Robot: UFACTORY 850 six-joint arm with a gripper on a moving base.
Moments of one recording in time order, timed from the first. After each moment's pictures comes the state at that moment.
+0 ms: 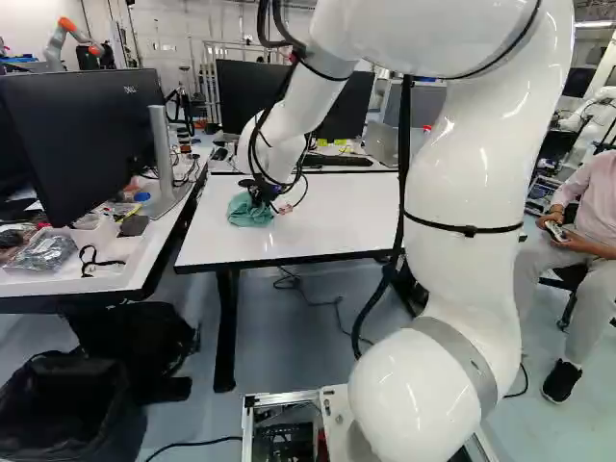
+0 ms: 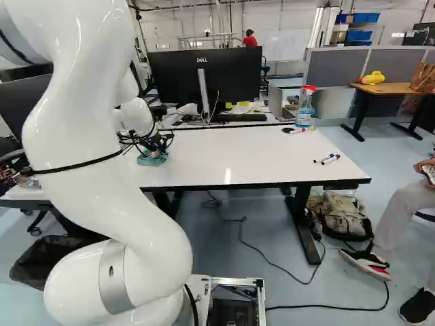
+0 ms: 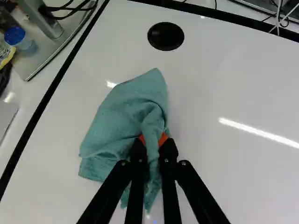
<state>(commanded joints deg) 21.5 -17.6 -54.1 1.5 -1.0 0.0</state>
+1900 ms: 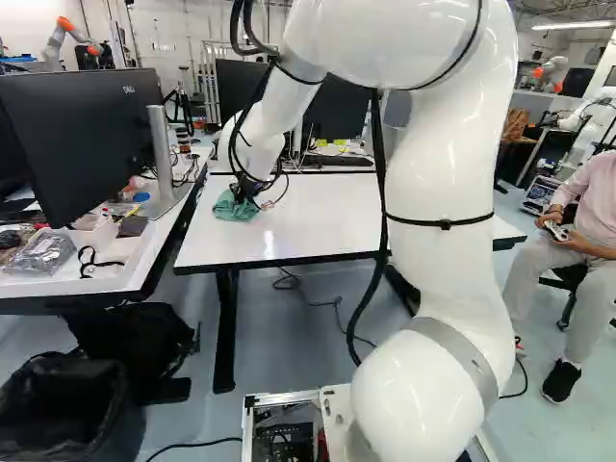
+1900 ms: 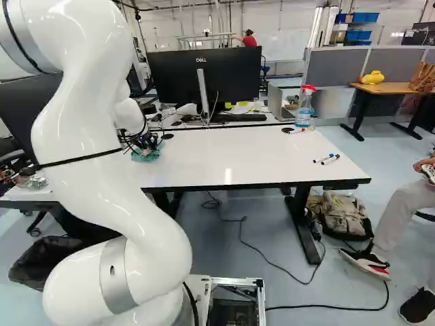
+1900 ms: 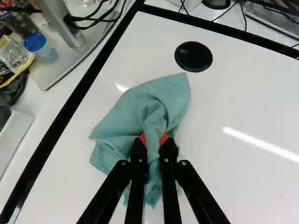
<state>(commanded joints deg) 26.8 -21.1 -58.5 1.5 -1.0 0.0</state>
